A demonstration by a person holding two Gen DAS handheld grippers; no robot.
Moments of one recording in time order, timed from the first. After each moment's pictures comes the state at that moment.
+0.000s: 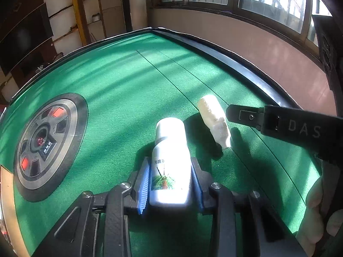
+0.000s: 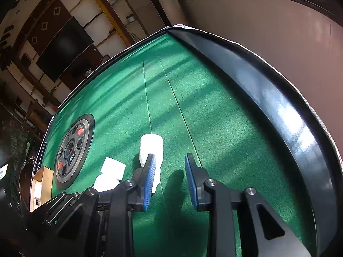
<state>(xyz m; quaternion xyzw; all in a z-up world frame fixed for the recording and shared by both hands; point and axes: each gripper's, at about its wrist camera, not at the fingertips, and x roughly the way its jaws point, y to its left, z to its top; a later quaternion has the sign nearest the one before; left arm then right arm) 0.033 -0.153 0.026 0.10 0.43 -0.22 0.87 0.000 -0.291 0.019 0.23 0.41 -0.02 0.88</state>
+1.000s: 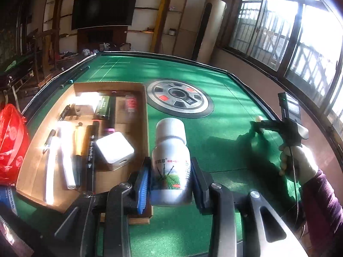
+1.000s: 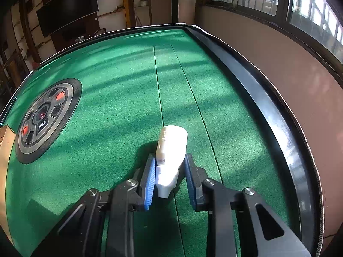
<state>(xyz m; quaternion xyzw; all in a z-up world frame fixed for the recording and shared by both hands) -0.142 0.120 0.077 -0.10 0.36 -0.07 0.92 0.027 -0.225 0.014 0.05 0.44 -0.07 0.89</state>
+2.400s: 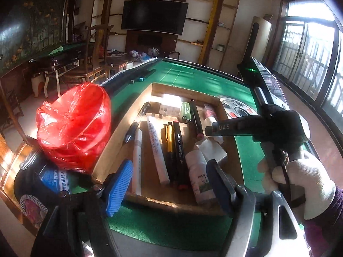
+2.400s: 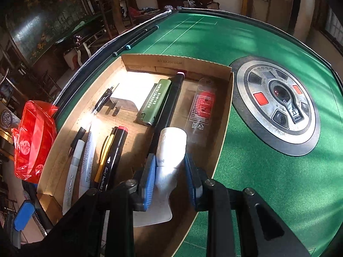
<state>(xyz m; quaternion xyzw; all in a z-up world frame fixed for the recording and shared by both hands) -0.172 0.218 0.068 -0.13 0.33 0.07 0.93 -0.005 0.151 0.040 -0.07 0.50 0.21 0.84</state>
